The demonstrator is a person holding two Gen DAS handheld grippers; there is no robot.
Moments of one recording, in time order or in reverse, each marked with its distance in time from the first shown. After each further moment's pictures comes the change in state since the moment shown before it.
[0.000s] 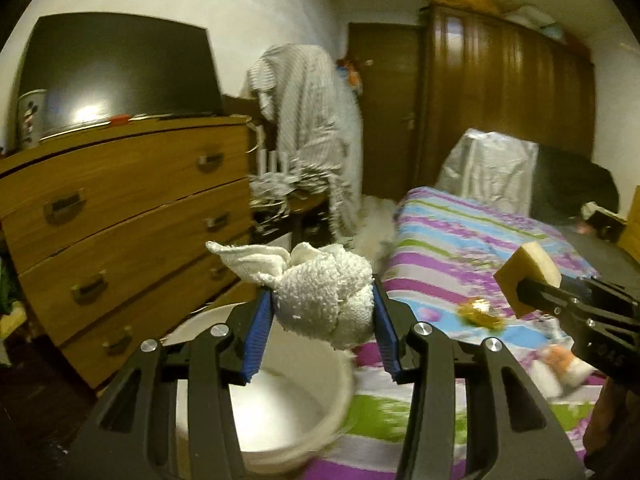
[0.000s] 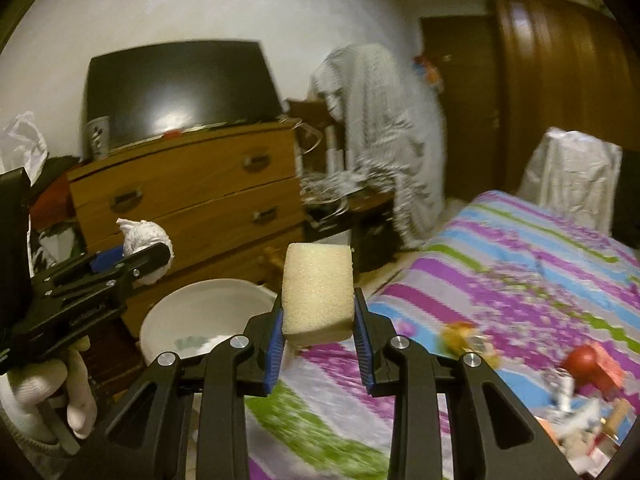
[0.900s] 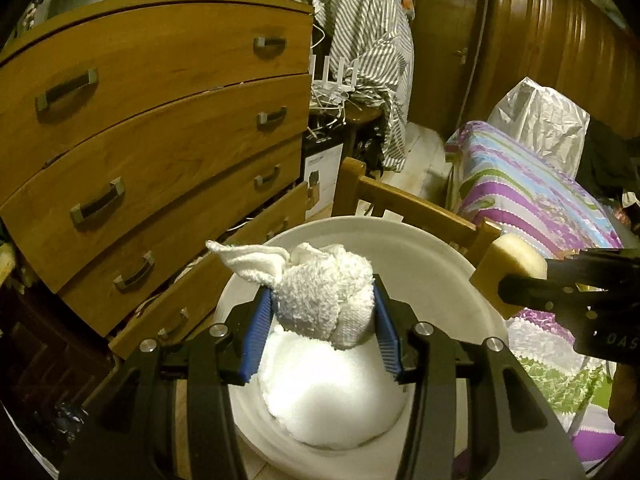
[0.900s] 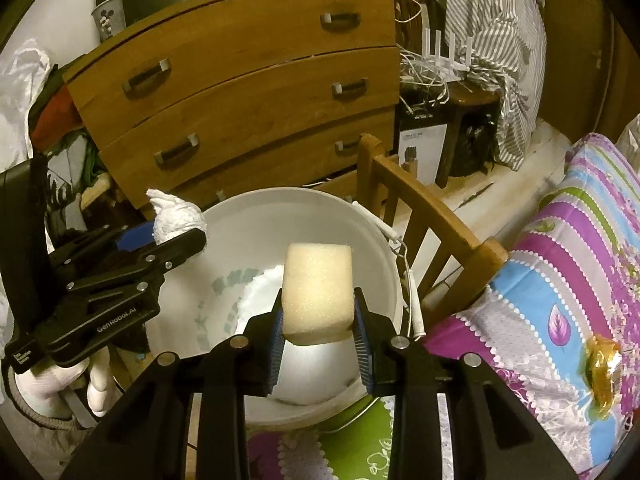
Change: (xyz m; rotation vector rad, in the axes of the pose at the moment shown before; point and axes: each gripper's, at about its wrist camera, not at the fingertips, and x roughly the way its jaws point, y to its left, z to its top) left arm 0.120 0.124 -0.046 -0.103 0.314 0.067; right arm 0.228 0.095 -0.006 -0.087 0.454 0.220
